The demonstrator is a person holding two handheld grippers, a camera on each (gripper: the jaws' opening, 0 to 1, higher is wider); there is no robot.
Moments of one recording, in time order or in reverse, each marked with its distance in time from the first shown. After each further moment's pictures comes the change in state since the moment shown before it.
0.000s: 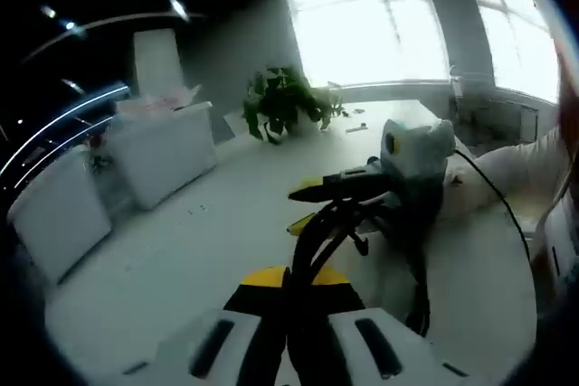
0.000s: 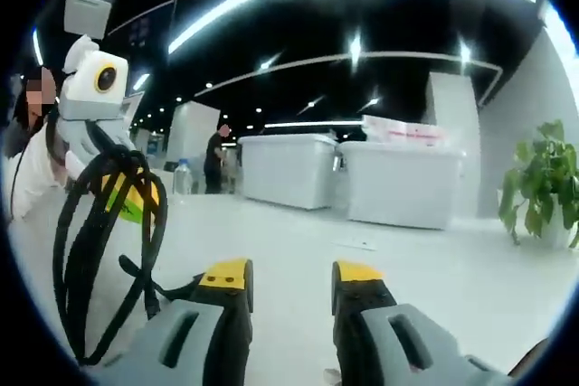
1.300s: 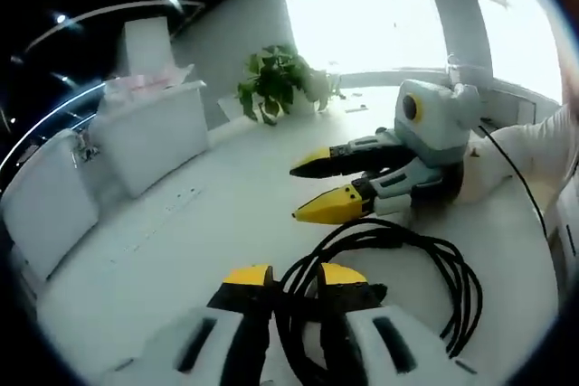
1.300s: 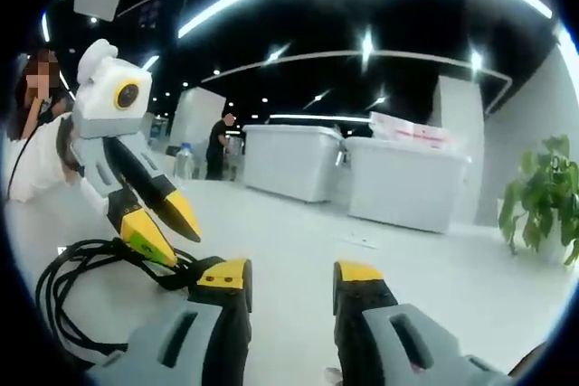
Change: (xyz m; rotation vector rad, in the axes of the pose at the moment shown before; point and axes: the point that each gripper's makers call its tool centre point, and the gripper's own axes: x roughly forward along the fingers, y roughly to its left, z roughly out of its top) left arm 0.021 0.011 -0.028 -0.011 0.043 -0.034; right arm 0.005 0.003 -0.008 -0.069 0.037 0.007
